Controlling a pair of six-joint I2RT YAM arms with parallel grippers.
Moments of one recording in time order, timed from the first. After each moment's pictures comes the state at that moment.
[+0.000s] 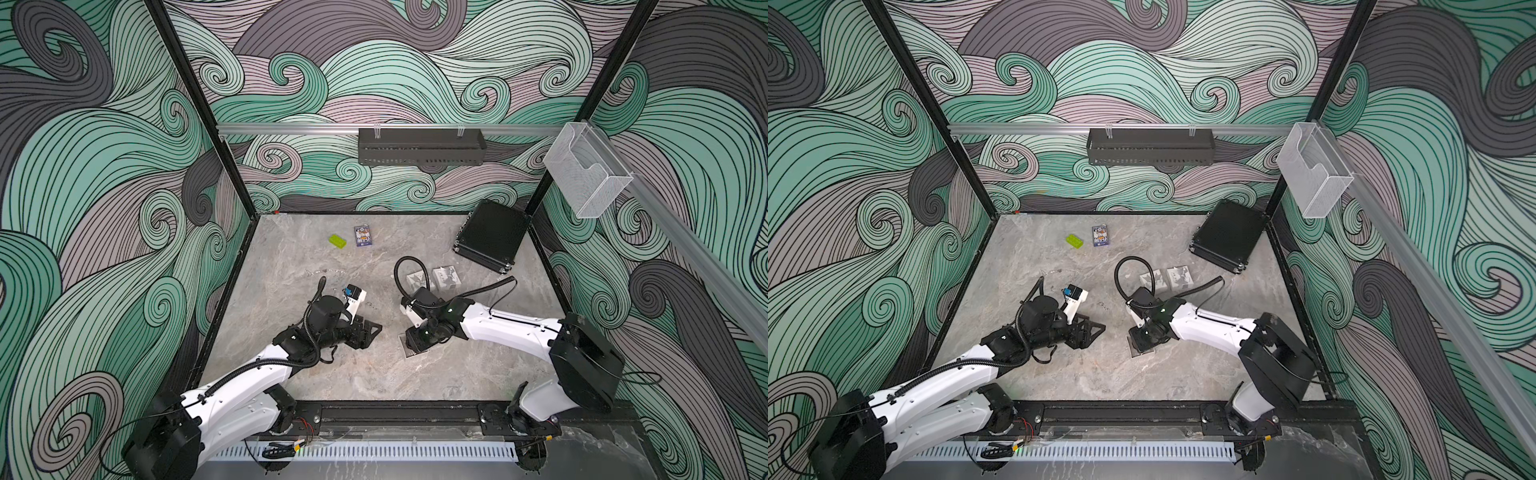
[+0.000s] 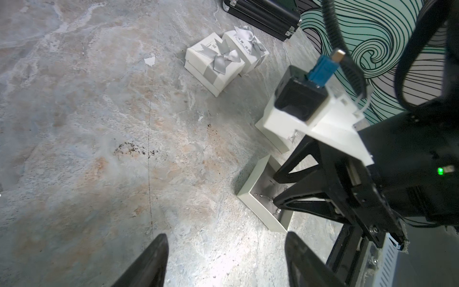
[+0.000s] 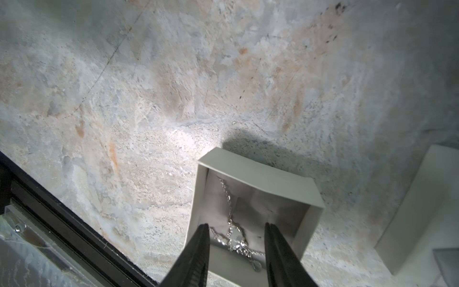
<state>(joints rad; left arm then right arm) -0.67 0.96 0.44 -0.10 0.25 -0.35 0.88 1.56 0.89 -0.58 -0.15 0.36</state>
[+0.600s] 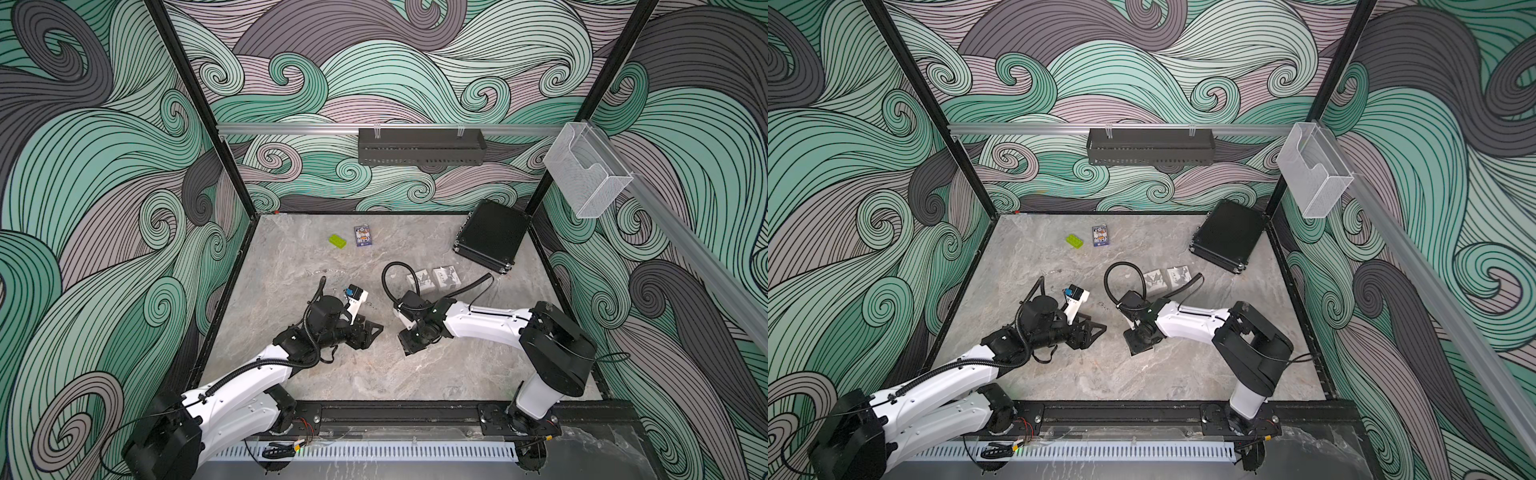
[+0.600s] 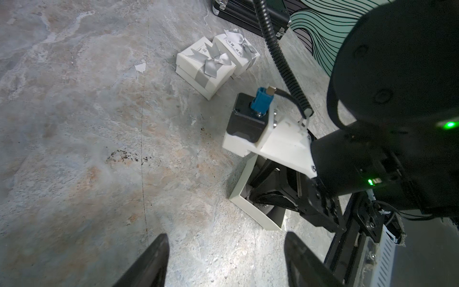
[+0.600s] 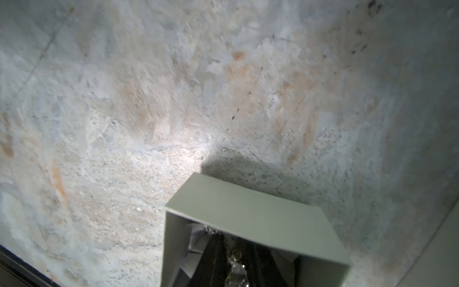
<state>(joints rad) -0.67 0.97 0.44 -0.07 0.27 -0.32 0.92 1.69 0.94 -0.55 -0.08 0.33</state>
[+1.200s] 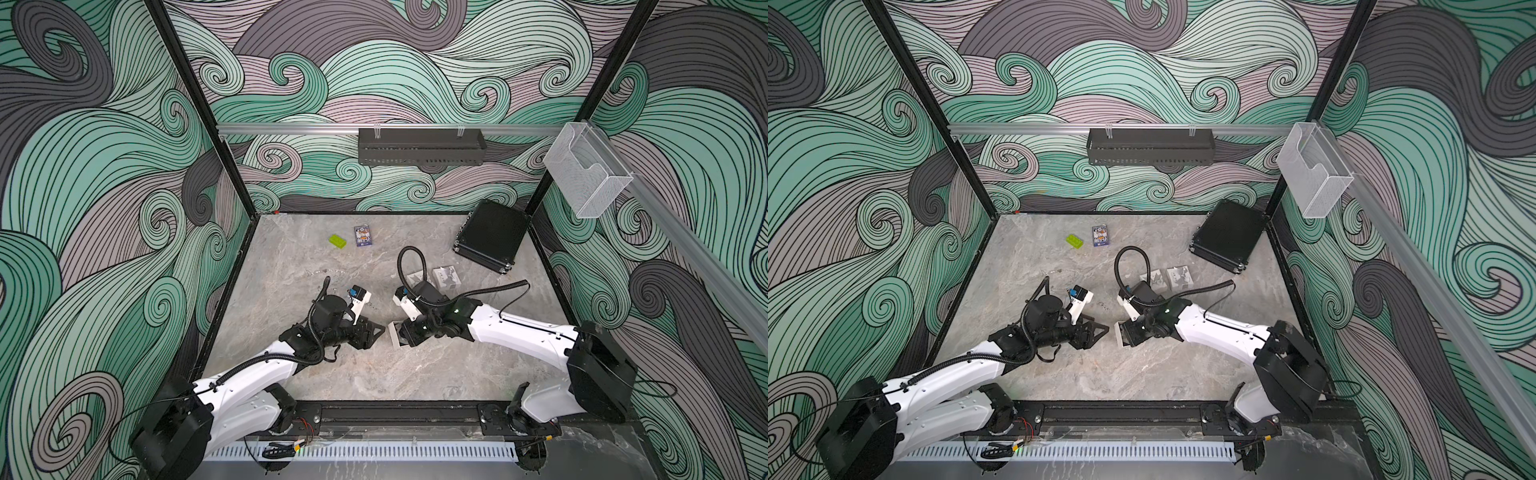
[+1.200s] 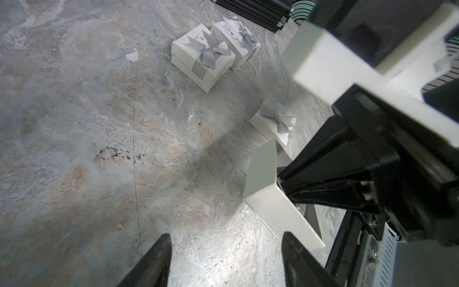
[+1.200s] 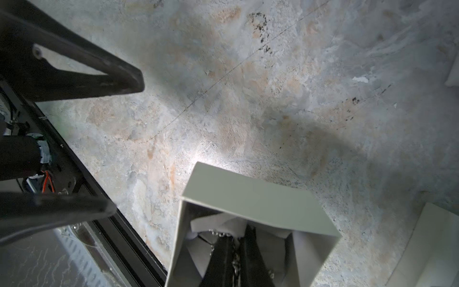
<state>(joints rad) -0.67 1.04 0.44 -0.02 0.29 -0.32 0.89 1.47 0.90 -0.47 -0.20 0.32</state>
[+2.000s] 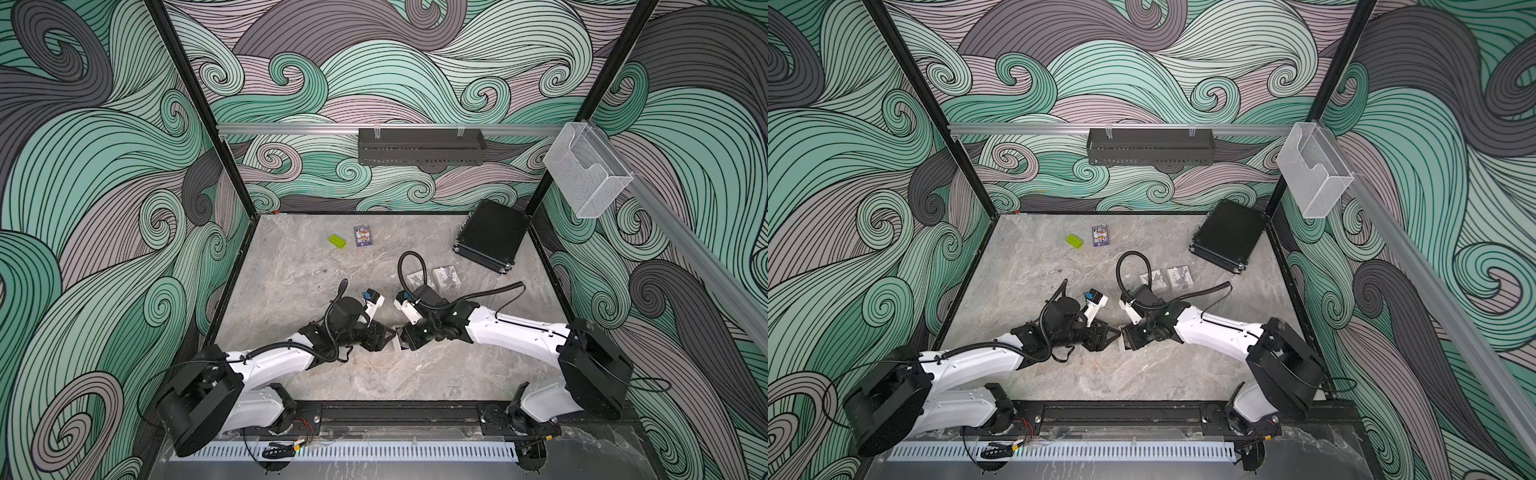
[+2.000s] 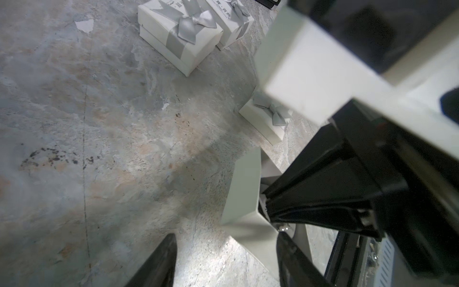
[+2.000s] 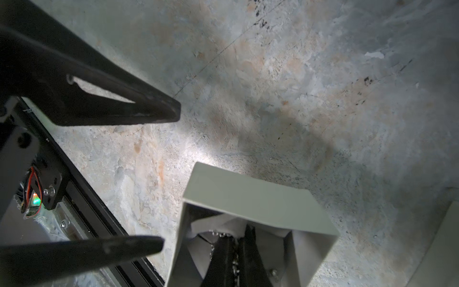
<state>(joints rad) -0.76 1.25 0.46 0.14 0.27 -0.39 0.88 1.51 0.85 -0.42 -0.21 0.32</state>
